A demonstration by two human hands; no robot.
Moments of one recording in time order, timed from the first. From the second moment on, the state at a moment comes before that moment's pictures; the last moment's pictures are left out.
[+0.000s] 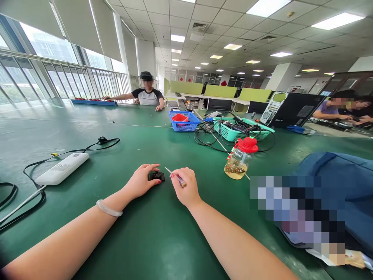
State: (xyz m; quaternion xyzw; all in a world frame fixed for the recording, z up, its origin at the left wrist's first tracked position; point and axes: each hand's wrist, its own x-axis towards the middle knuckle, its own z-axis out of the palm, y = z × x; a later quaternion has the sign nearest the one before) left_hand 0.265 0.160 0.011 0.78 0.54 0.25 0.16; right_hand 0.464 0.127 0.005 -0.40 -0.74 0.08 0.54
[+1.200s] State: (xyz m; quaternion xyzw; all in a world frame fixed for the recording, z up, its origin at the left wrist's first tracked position) left_hand 0.261 0.159 0.010 0.78 0.55 0.24 0.18; right_hand 0.450 0.098 0.019 -0.32 -0.87 -0.13 0.34
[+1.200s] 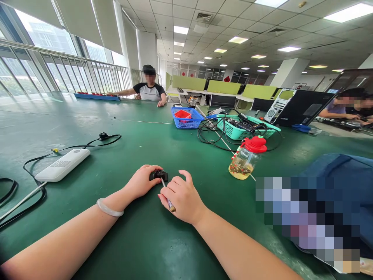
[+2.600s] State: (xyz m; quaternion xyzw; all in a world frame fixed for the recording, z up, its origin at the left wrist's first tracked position) left_hand 0.261 0.157 0.011 0.79 0.54 0.23 0.20; right_hand 0.465 0.124 0.007 -0.47 -0.66 0.32 0.48
